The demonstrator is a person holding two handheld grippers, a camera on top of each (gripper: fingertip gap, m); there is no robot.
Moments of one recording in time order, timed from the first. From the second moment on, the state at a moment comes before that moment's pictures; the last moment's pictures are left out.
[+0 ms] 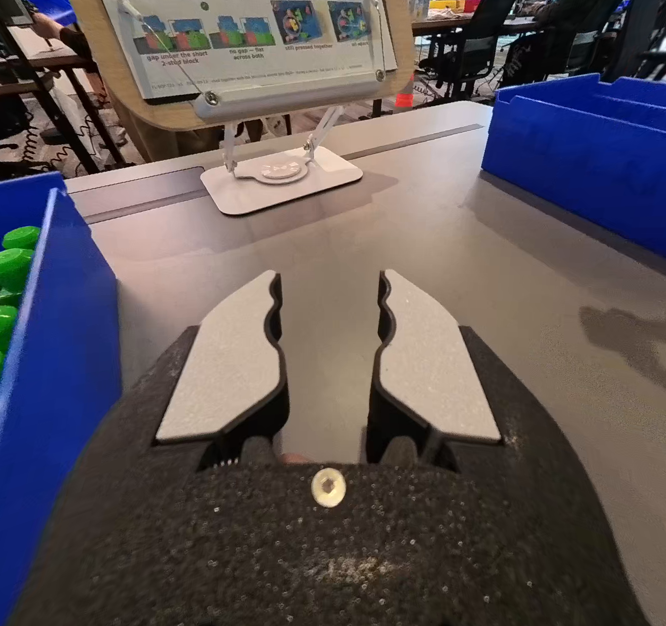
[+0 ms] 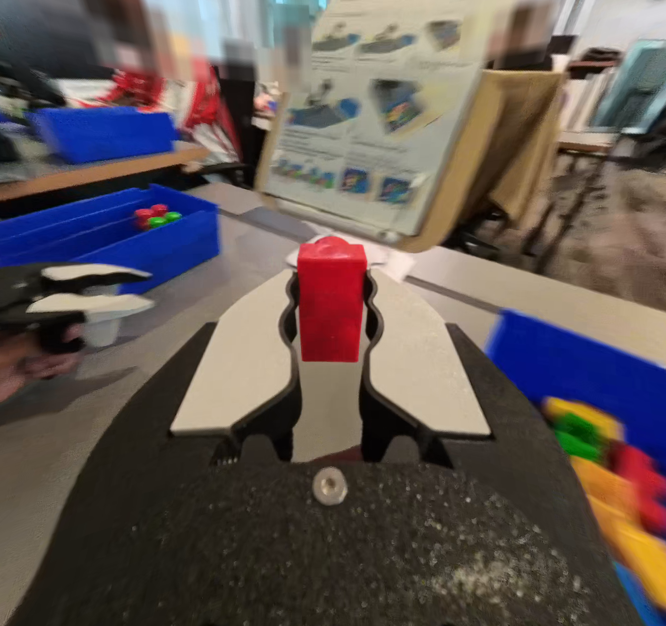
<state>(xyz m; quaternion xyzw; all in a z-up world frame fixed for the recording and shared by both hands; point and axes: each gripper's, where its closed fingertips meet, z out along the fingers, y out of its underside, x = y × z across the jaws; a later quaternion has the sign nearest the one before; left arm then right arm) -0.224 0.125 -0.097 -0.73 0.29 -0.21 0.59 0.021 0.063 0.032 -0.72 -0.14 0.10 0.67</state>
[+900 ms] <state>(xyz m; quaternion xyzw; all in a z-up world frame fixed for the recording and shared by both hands) -0.226 0.129 -0.112 -0.75 0.29 -0.24 0.54 0.198 0.203 -0.166 -0.98 0.00 0.05 0.17</state>
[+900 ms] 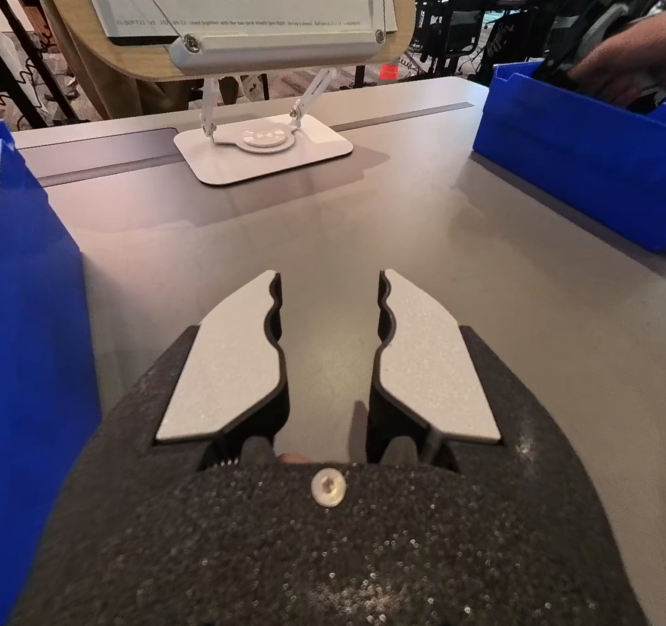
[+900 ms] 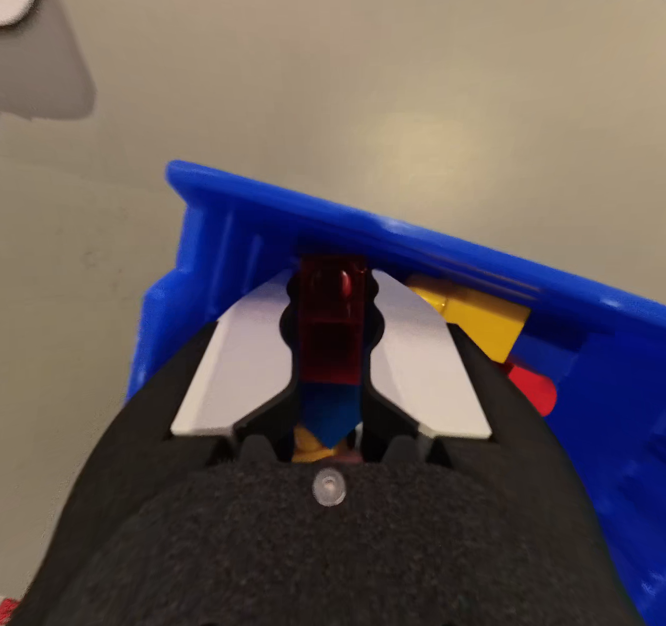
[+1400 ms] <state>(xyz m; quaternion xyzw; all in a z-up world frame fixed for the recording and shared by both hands) -0.220 0.128 -0.108 -0.74 0.30 -0.23 0.55 0.085 0.130 0.032 -0.80 -0.09 0.14 0.57</state>
